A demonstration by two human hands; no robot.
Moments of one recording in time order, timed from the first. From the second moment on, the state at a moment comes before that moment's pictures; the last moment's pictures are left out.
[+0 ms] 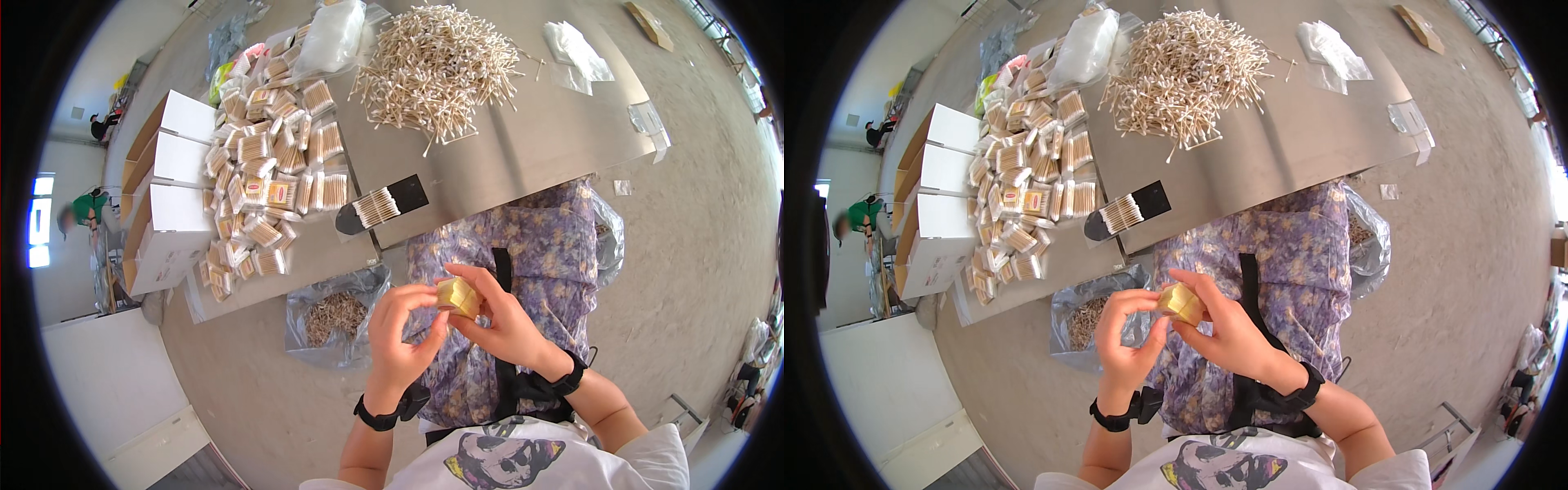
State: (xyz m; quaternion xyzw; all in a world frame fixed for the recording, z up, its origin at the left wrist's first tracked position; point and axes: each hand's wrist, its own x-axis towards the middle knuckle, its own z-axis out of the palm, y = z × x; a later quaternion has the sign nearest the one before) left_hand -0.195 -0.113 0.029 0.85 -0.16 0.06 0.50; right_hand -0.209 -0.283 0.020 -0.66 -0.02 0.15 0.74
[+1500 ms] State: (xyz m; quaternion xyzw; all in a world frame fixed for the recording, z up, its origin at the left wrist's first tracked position) left_hand -0.187 -0.099 0.032 0.73 -0.10 -0.25 0.63; right_hand -0.194 -0.310 0.031 -0.65 -0.03 0.29 0.70
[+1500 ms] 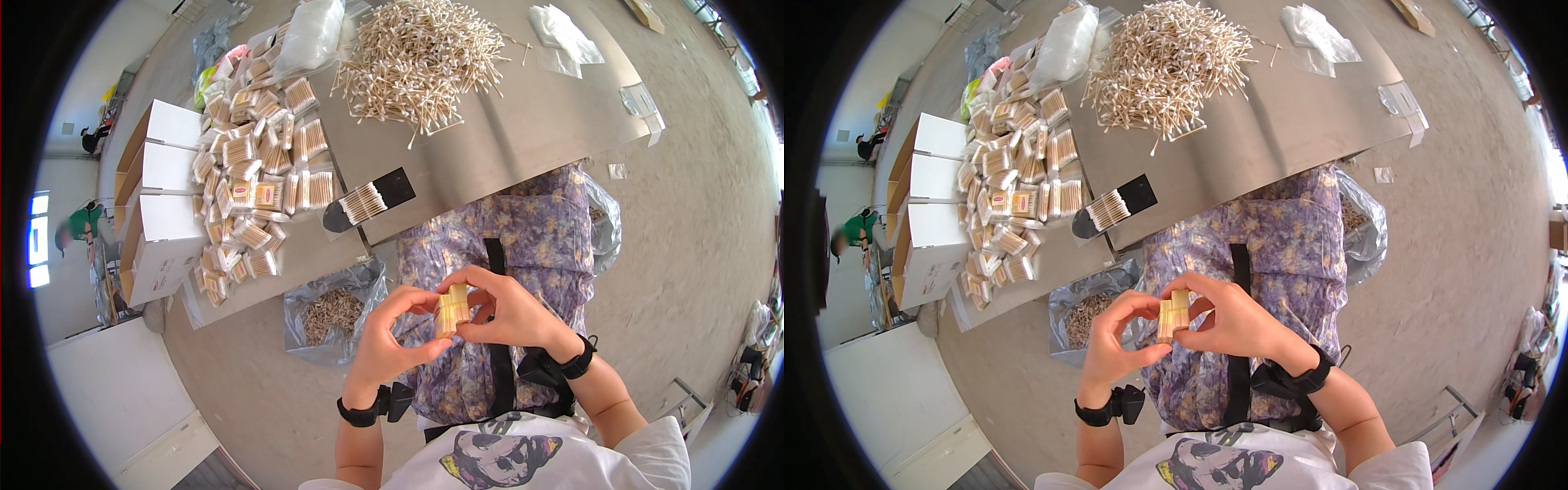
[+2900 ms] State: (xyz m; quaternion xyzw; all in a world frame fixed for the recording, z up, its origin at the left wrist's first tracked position) left_hand -0.195 -0.074 0.020 0.68 0.04 -0.15 0.71; right_hand -0.184 -0.293 0.008 -0.65 -0.01 0.26 0.72
